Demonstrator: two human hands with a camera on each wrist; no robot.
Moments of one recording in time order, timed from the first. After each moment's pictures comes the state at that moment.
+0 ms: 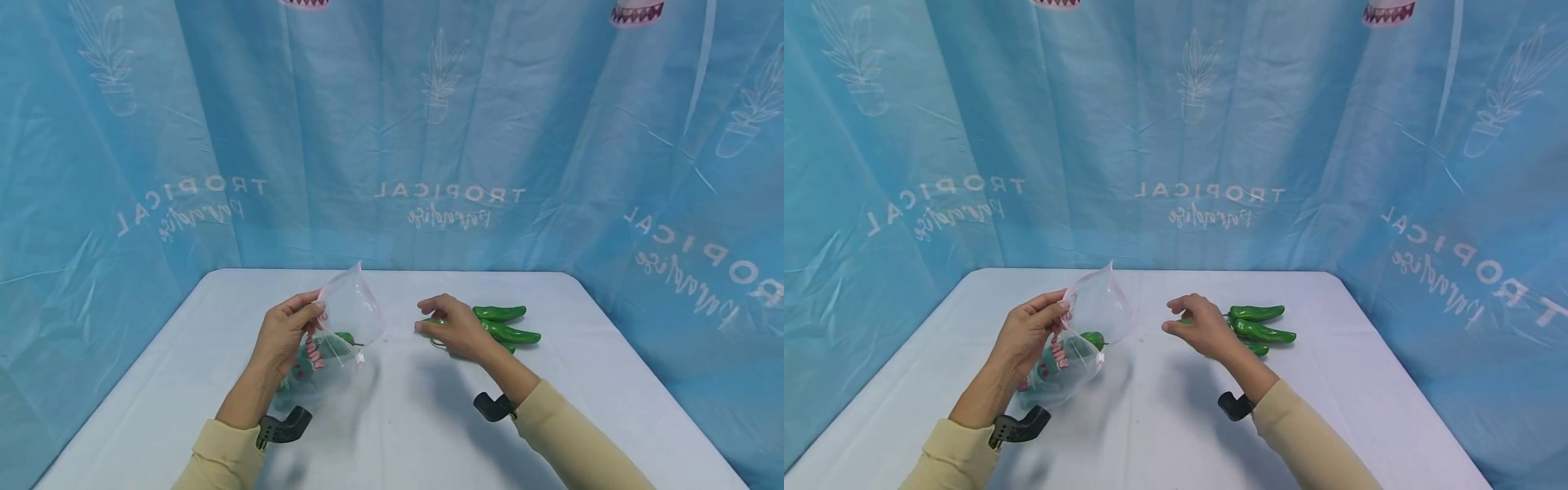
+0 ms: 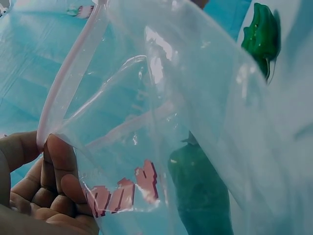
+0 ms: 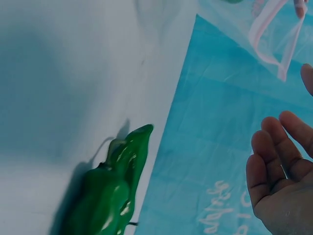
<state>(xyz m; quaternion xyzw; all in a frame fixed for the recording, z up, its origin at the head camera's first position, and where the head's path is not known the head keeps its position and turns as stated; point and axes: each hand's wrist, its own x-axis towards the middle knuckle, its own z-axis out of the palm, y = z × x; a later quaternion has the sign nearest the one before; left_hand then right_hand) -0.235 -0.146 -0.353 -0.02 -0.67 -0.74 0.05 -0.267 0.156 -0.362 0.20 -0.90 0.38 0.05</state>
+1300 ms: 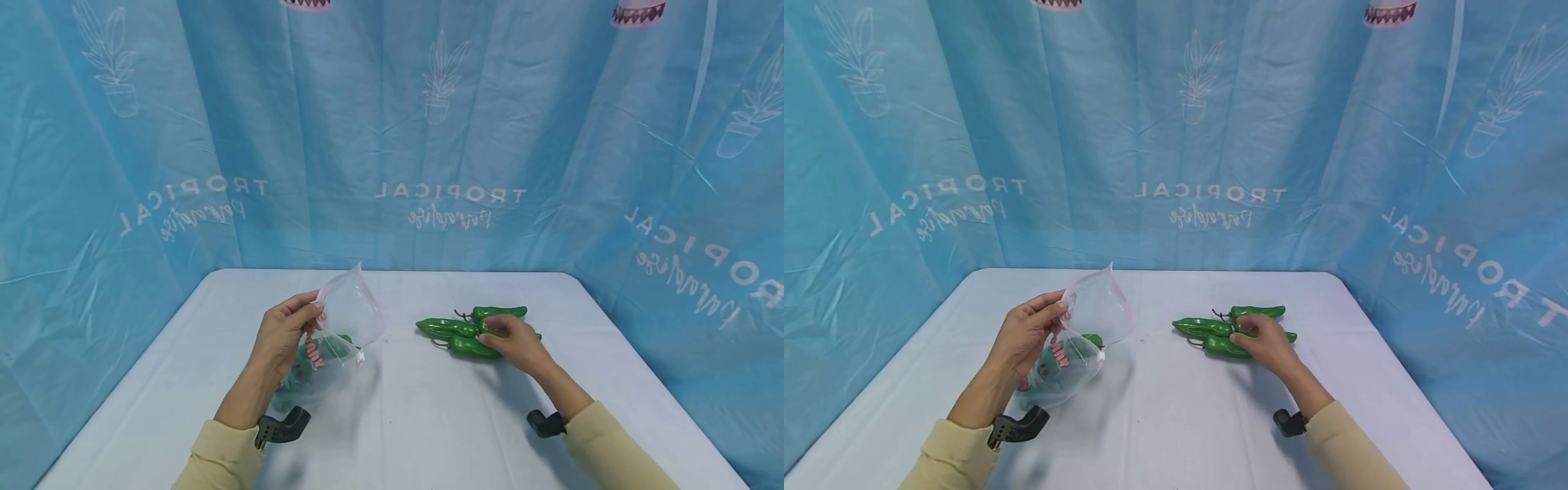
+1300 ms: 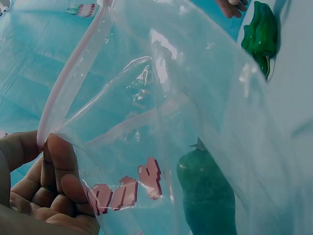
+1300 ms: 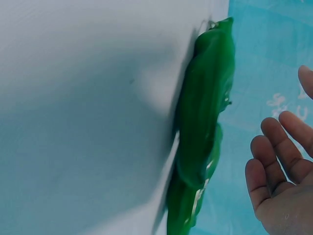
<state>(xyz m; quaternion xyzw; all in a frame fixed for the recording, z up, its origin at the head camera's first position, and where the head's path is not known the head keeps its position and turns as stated) -0.233 -0.149 -0.352 -0.01 -0.67 -0.74 0.05 -0.274 0.257 -0.411 0.07 -0.94 0.34 0.05</state>
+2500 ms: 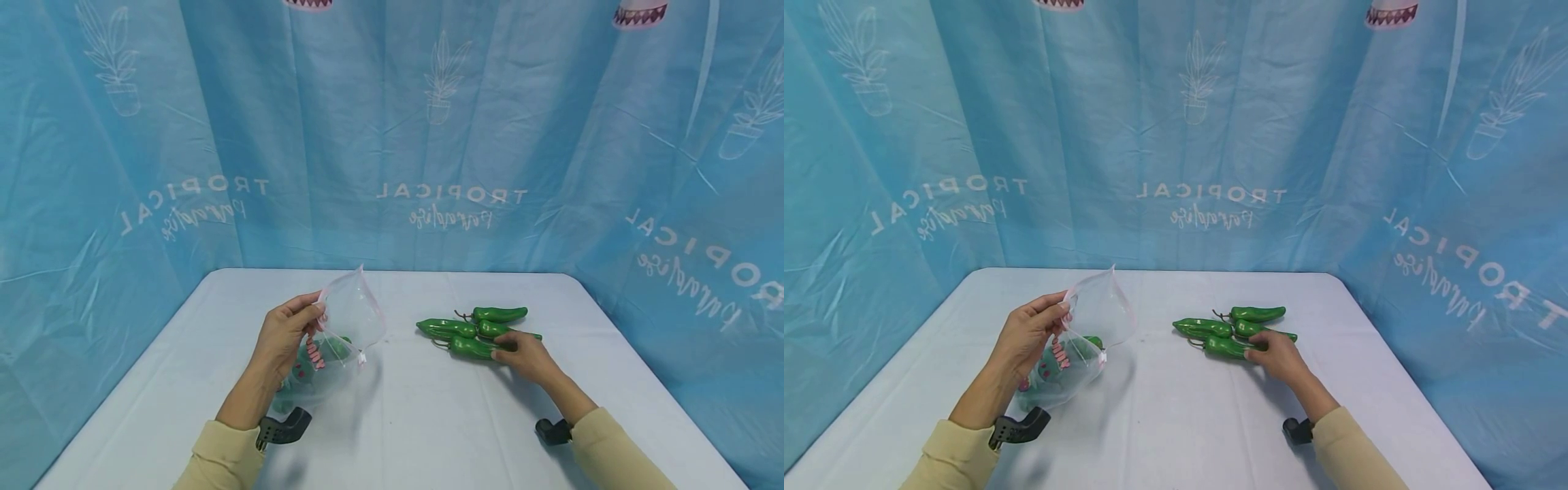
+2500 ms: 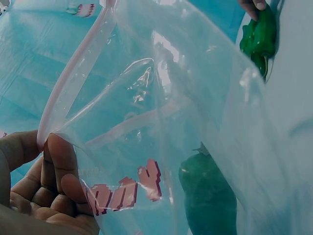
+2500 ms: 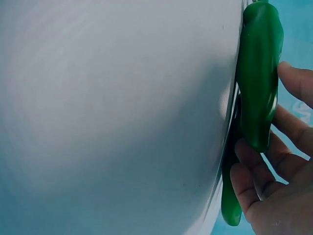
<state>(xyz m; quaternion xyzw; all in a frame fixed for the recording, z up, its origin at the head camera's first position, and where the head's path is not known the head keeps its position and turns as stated) -0.234 -0.149 -0.354 -0.01 -0.68 -0.73 0.05 -0.282 0.281 -0.445 0.03 -0.95 0.30 -0.01</state>
